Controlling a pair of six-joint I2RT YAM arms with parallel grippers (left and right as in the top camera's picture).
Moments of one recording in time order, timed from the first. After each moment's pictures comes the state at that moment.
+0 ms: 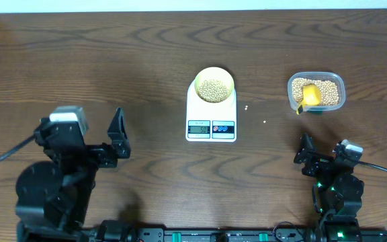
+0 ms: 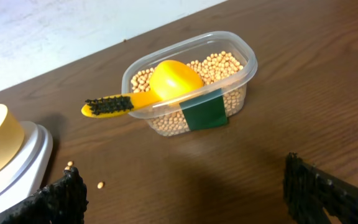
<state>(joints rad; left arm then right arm) -0.10 0.56 1.02 -0.67 -0.04 -0.11 -0.01 0.23 0.01 -0.06 0.07 0.32</state>
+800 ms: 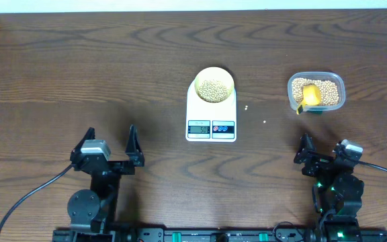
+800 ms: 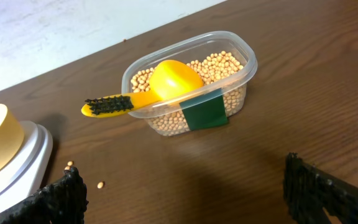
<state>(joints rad) -0.07 0.12 0.26 -0.17 -0.02 -0.15 -0.01 0.23 0.01 -0.06 0.07 0.32</state>
